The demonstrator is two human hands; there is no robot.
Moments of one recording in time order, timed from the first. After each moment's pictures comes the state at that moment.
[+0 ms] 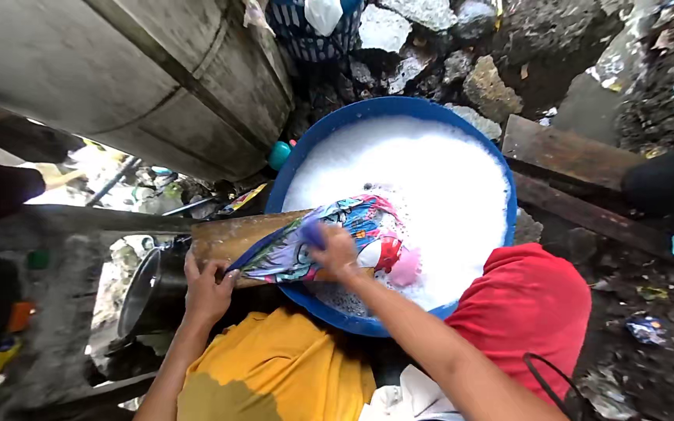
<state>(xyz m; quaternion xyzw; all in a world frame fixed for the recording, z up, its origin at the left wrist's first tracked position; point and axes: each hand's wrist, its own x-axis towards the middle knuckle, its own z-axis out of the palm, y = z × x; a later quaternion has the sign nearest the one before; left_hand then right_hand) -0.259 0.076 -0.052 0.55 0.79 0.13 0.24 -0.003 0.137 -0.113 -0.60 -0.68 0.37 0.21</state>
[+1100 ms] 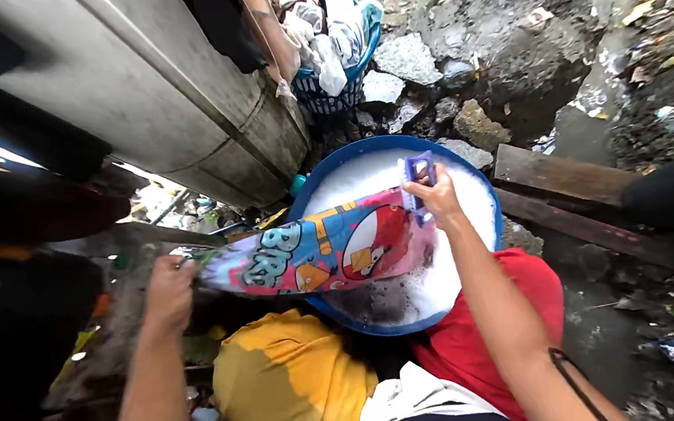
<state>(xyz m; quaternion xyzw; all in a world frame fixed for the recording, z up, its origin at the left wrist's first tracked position) -0.256 0.061 0.068 0.44 0.77 0.38 0.28 0.183 0.211 -0.001 -0.60 -0.48 0.46 0.45</state>
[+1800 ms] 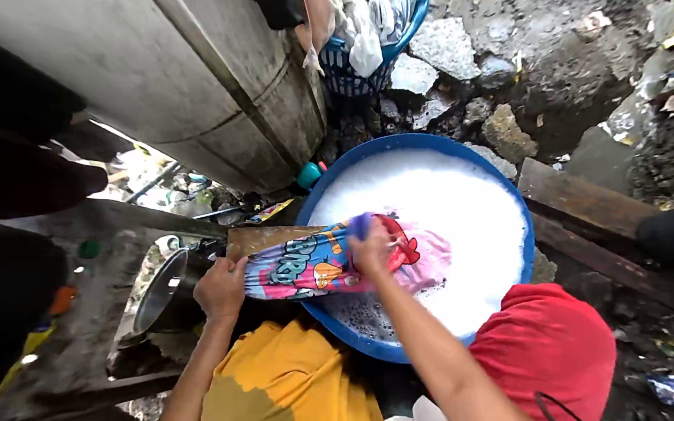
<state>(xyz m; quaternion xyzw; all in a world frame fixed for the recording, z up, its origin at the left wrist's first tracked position) -0.260 0.098 -0.049 0.50 0.86 0.10 0.06 0.003 0.184 -0.108 -0.68 -0.59 0.37 0.24</state>
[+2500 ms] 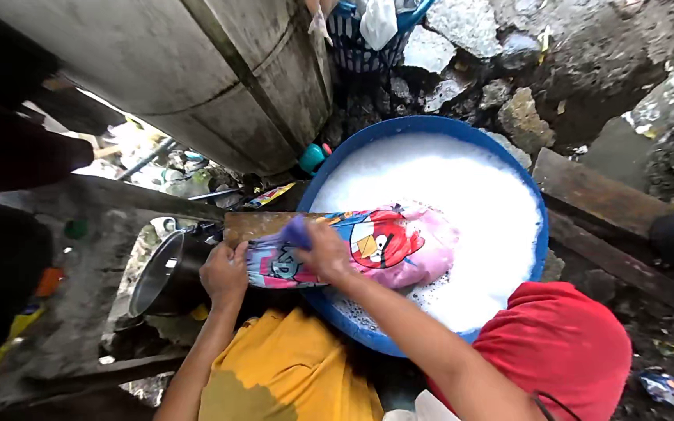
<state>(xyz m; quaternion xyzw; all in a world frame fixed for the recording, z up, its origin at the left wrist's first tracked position) -0.254 0.100 -0.062 0.46 0.86 0.17 0.10 -0.064 0.160 -0.081 -0.51 -0.75 0.37 0.20</state>
